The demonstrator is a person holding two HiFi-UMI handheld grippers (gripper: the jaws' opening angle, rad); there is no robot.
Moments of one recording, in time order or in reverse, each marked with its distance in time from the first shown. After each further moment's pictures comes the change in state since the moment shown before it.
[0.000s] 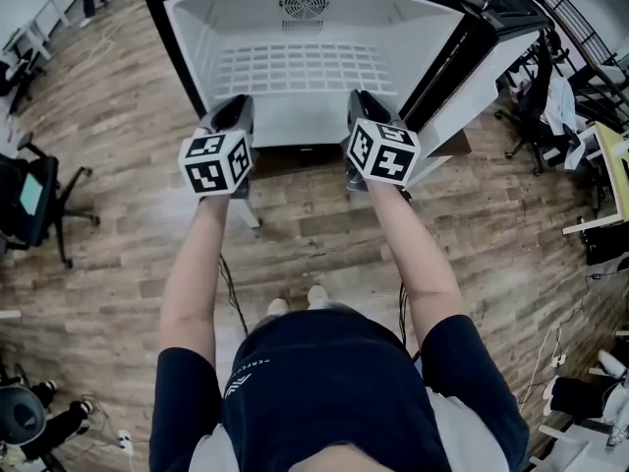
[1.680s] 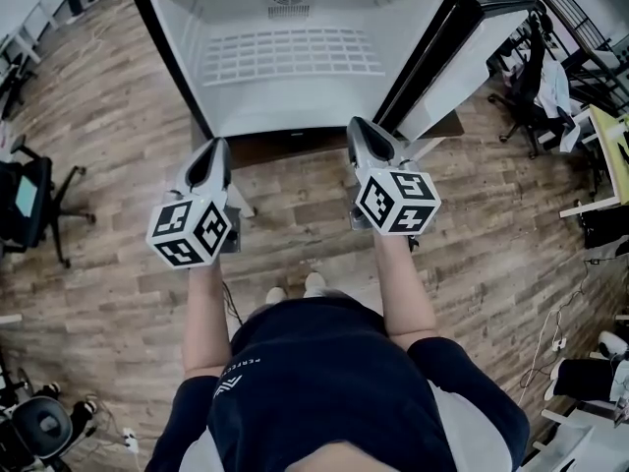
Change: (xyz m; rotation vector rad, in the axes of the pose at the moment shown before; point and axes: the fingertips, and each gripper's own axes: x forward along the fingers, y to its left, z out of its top) left arm -0.119 -0.029 -0.017 -0.140 -0.028 0.004; right arm -0.108 0.033 -0.014 0.053 -0.040 0.140
